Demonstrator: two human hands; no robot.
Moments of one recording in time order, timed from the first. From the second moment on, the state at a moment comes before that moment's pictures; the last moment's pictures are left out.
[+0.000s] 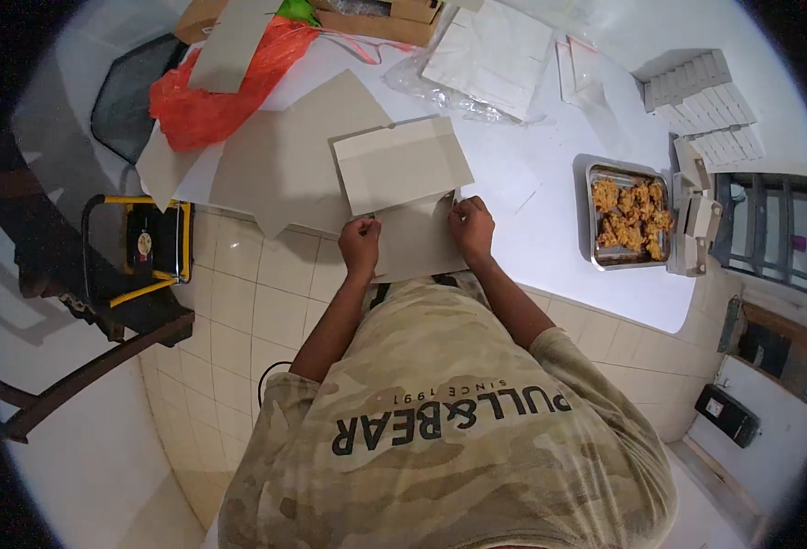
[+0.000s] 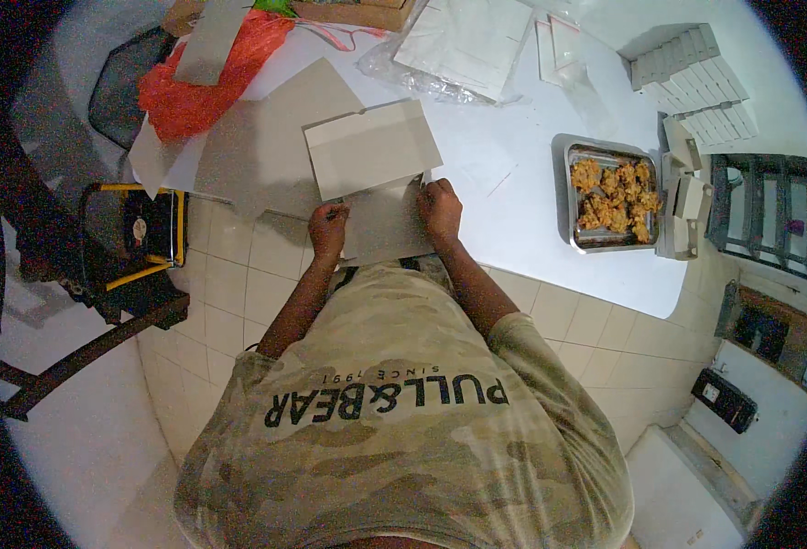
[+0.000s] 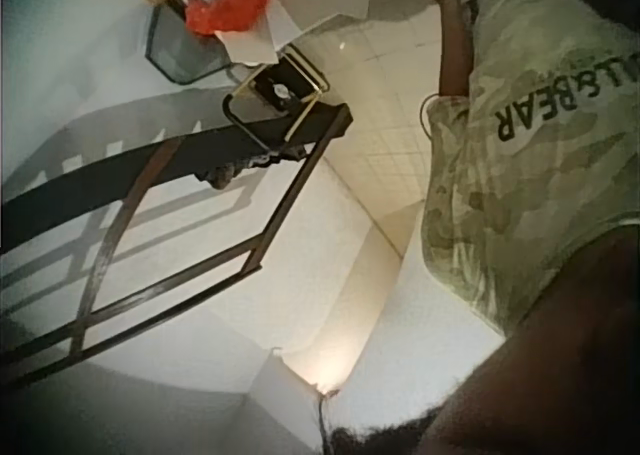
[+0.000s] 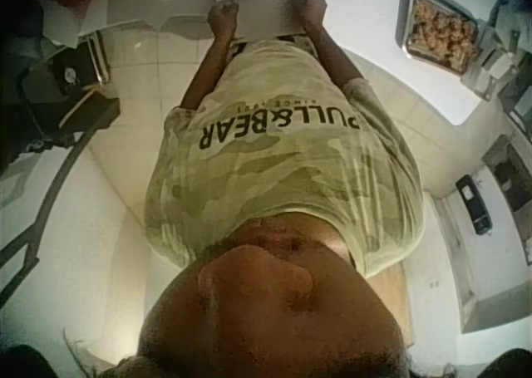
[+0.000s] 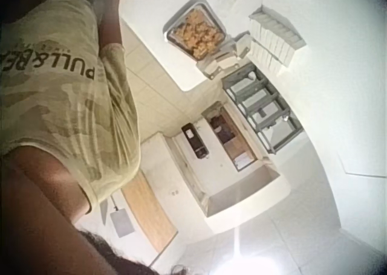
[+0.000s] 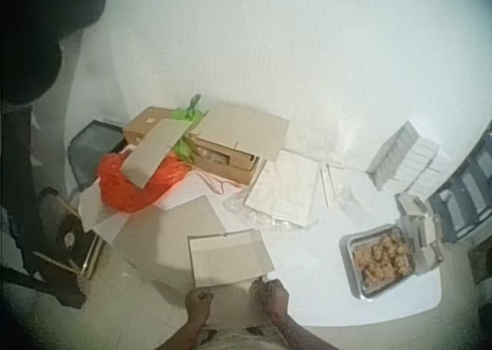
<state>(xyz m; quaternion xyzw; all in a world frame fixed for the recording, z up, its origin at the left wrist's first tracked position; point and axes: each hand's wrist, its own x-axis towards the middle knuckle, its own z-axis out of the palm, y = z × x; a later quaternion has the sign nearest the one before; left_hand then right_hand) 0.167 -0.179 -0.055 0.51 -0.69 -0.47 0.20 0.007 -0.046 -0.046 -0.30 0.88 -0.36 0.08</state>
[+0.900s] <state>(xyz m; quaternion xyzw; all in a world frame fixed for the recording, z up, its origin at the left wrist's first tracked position) 0.175 -0.205 -0.037 0.56 -0.37 -0.74 0.02 0.025 -0.065 -0.005 -0.45 0.83 -0.33 -0.06</state>
